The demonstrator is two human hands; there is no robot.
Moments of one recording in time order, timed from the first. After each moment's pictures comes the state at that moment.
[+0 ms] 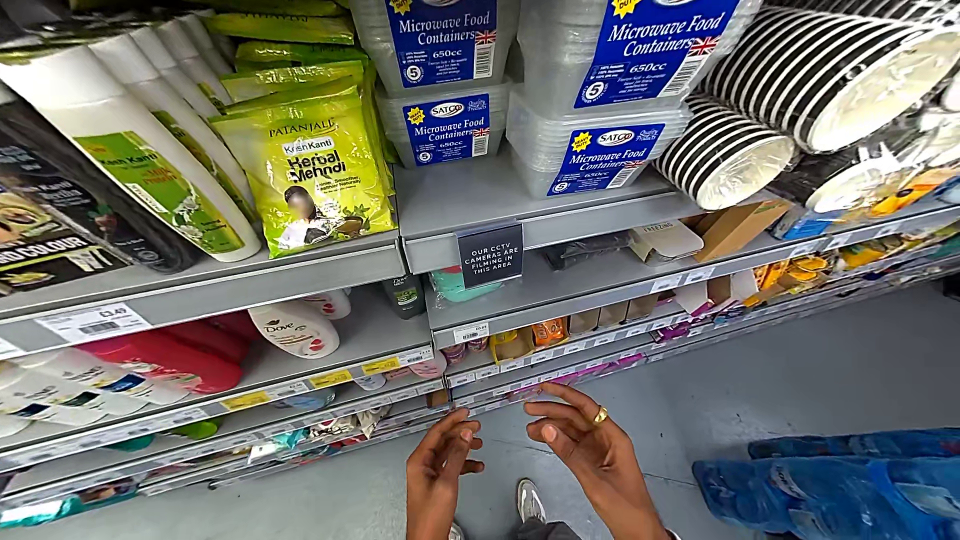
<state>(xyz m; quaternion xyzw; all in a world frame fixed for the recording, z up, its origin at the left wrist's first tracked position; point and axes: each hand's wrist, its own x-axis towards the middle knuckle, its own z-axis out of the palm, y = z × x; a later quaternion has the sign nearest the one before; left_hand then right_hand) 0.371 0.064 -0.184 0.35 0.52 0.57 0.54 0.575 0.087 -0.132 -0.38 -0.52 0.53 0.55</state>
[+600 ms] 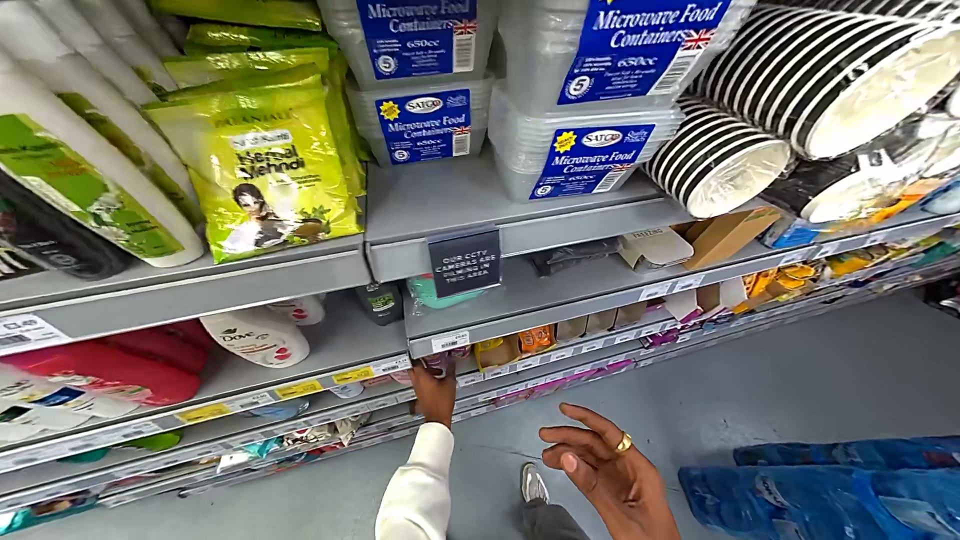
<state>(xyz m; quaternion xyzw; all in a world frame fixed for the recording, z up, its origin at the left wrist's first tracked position) 0.400 0.235 -0.332 0.39 0.76 0.47 0.24 0.625 0.085 -0.126 -0.41 -0.52 0.54 0.52</state>
